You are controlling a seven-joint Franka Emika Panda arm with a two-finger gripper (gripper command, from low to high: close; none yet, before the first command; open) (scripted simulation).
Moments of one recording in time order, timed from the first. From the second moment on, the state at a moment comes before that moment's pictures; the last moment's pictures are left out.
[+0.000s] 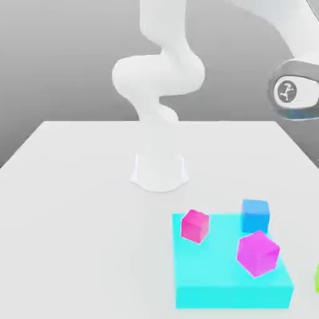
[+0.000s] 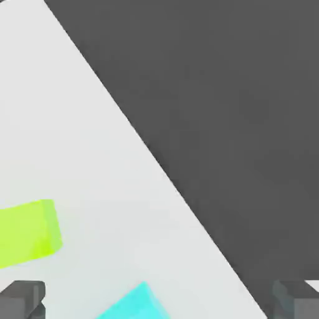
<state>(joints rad) 0.31 0.28 0.29 -2.25 -0.23 2.58 0.49</state>
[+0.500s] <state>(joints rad) 0.41 0.56 0.25 -2.20 -0.33 2.73 0.50</state>
